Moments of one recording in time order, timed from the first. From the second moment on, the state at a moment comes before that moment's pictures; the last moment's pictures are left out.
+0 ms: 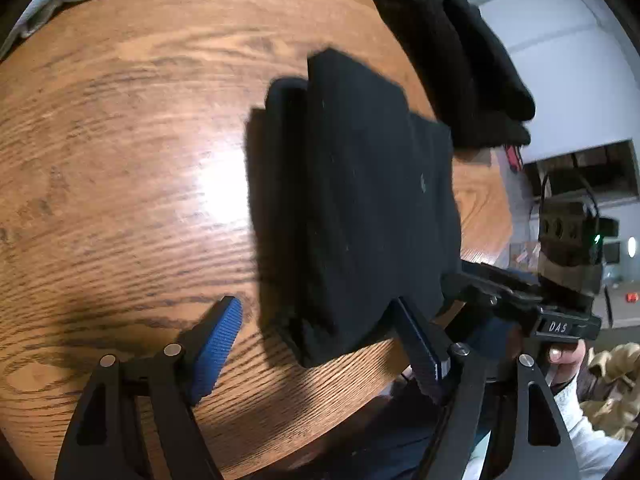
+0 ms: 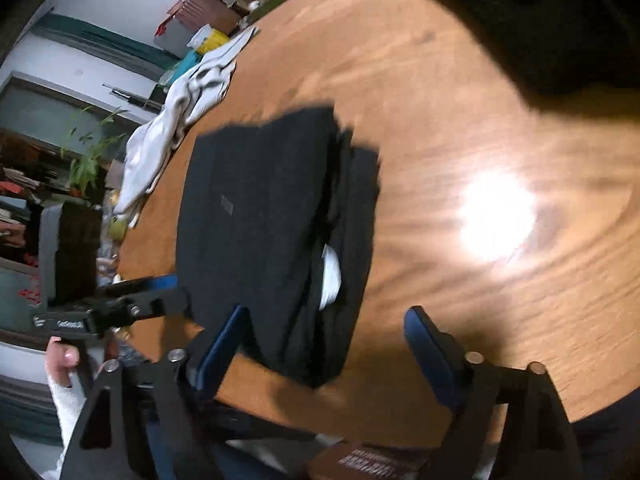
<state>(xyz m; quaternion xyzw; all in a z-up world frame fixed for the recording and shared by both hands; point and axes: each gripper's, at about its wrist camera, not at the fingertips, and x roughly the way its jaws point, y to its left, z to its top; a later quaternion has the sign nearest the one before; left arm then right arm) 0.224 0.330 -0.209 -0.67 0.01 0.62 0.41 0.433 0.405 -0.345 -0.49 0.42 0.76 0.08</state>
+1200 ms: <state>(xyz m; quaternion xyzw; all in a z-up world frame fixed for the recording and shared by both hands) 0.212 0.332 -0.197 -0.67 -0.12 0.62 0.39 0.393 0.453 -0.360 -0.44 0.49 0.75 -0.01</state>
